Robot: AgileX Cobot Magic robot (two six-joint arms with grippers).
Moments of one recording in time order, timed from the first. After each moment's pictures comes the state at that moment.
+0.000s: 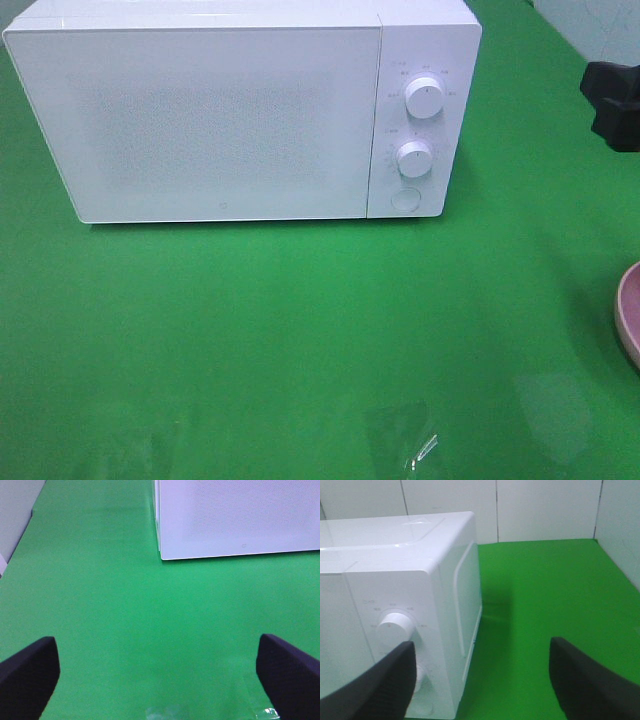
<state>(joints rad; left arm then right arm) 0.05 -0.01 -0.50 -0.13 1.05 0.13 0.17 1.05 -0.35 0.07 -0.55 -0.04</state>
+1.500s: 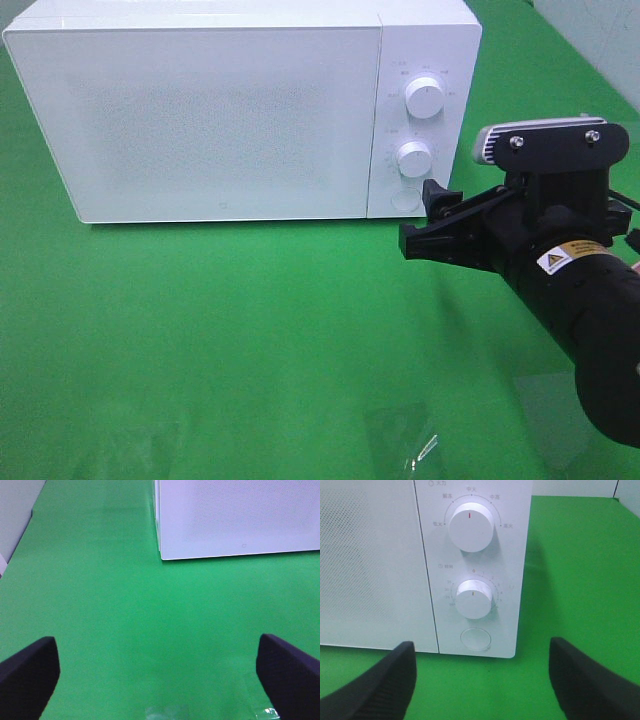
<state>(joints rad) 0.05 -0.01 -0.50 -0.13 1.05 0.13 0.84 1.62 -0.37 0.83 -1.12 -0.36</state>
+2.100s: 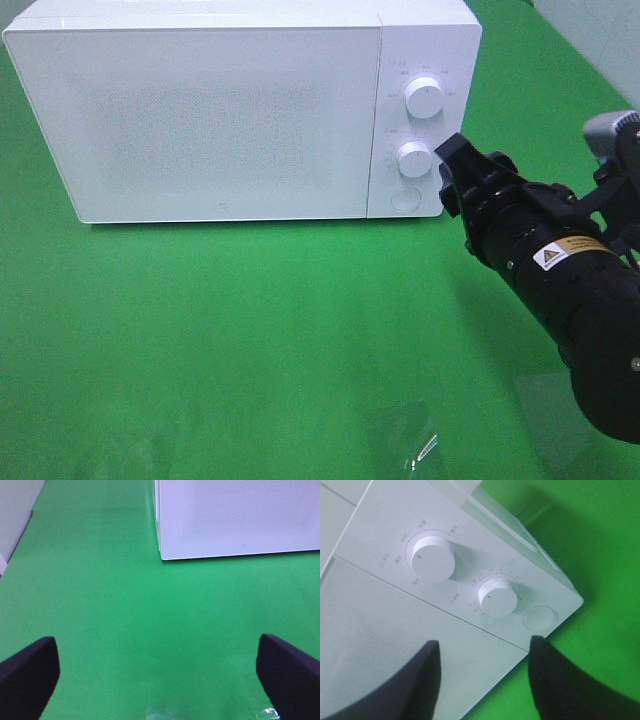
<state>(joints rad) 0.05 -0.01 -0.50 -0.13 1.05 0.13 0.84 1.62 -0.38 0.83 -1.12 0.58</state>
